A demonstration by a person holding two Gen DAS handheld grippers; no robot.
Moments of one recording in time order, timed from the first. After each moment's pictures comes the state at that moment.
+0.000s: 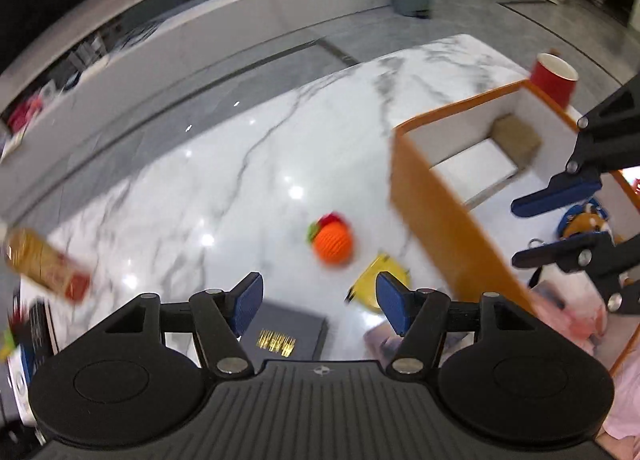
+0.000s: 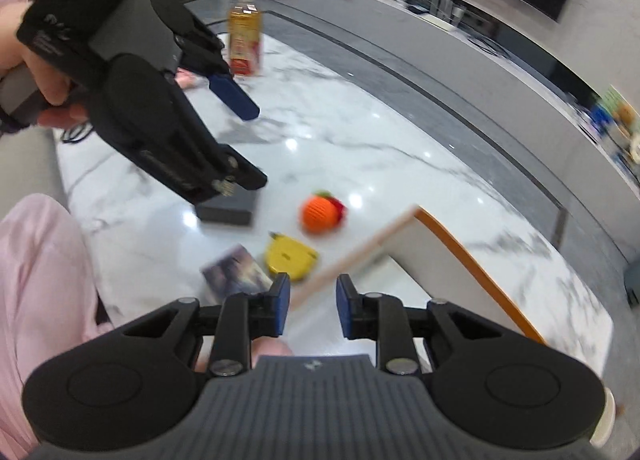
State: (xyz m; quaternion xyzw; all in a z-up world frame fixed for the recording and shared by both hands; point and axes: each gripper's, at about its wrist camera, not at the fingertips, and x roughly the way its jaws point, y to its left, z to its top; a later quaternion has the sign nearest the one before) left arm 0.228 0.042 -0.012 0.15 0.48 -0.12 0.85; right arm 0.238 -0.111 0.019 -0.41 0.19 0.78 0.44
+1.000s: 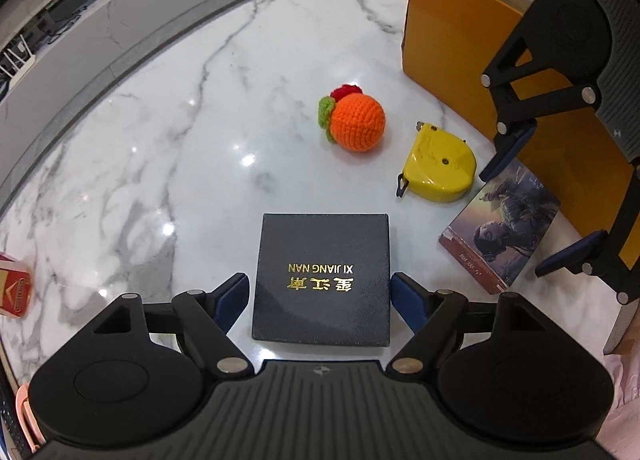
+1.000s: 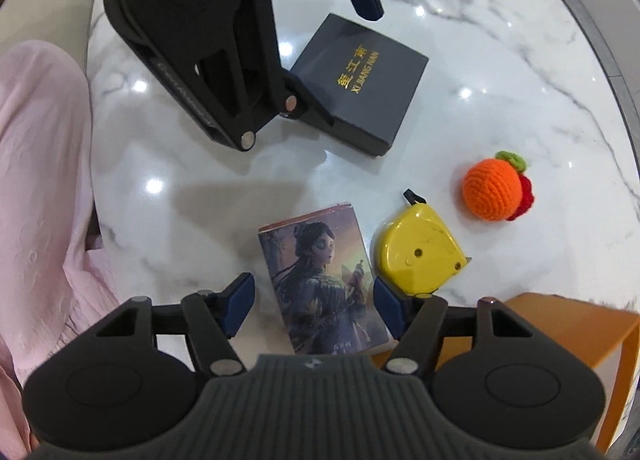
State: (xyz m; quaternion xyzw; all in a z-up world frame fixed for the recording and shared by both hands) left arm 0.255 0.103 -0.127 0.21 0.52 -0.23 0.80; right arm 0.121 -0.043 -0.105 -0.65 0.15 0.72 0.16
